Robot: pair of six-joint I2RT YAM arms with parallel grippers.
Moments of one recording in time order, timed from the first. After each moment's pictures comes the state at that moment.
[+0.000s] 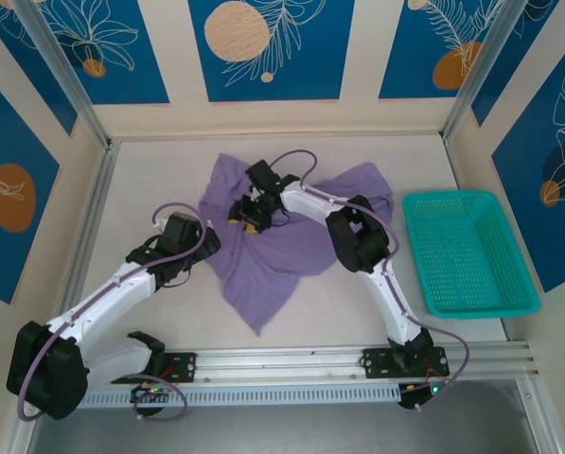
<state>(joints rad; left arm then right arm) -0.43 1.09 0.68 -0.52 -0.22 -0.83 0.67 2.44 1.99 -0.59 -0.50 0.97</state>
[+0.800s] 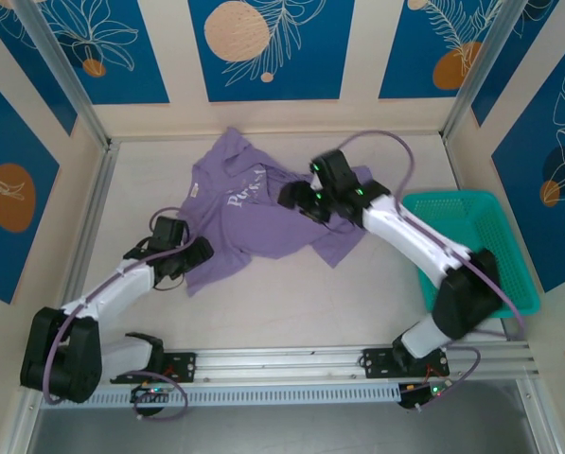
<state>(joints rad) -0.27 1.16 0.57 -0.41 0.05 -0.75 0.57 1.48 1.22 -0.56 -0.24 0.85</state>
